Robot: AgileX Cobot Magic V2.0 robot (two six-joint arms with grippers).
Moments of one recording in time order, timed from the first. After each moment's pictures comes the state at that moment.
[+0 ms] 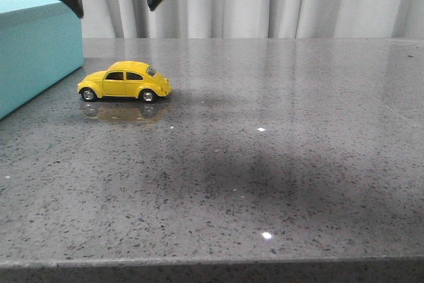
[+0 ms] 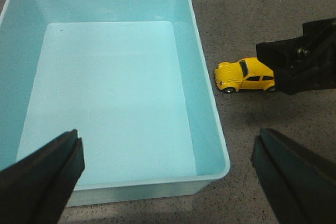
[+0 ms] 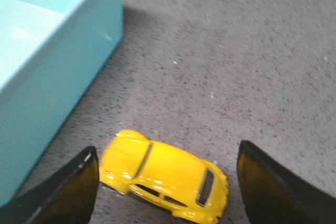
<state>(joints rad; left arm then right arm) -0.03 0.67 -1.01 -0.18 1.02 0.04 1.04 1.89 -1.63 -0.91 0.77 1.23</state>
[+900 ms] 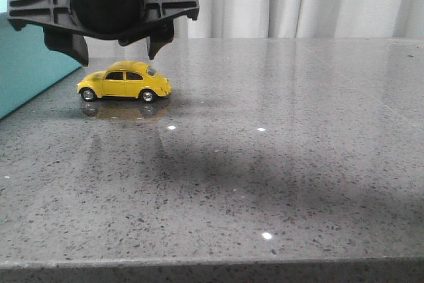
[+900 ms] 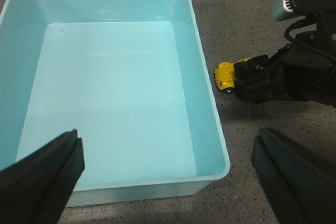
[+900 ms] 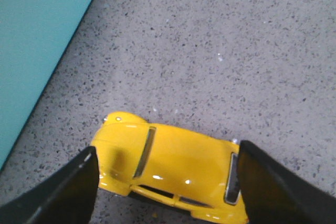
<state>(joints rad) -0.03 0.67 -1.01 -0.18 1.02 0.04 1.03 2.04 -1.73 -0.84 0.82 1.28</state>
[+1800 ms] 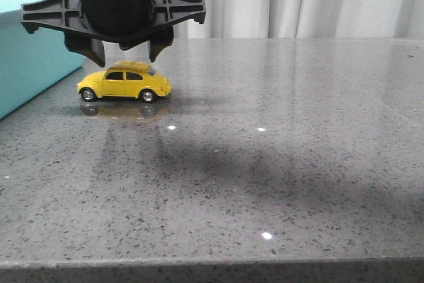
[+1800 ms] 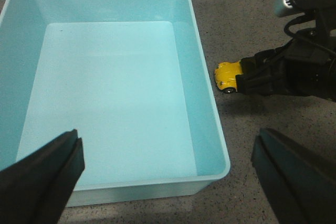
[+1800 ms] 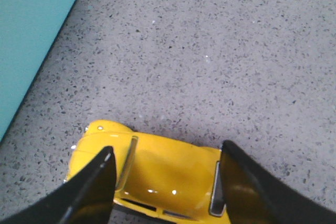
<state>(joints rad) -0.03 0.67 -1.01 -0.18 1.02 0.04 1.01 2.04 -1.73 -0.84 0.82 1.28</state>
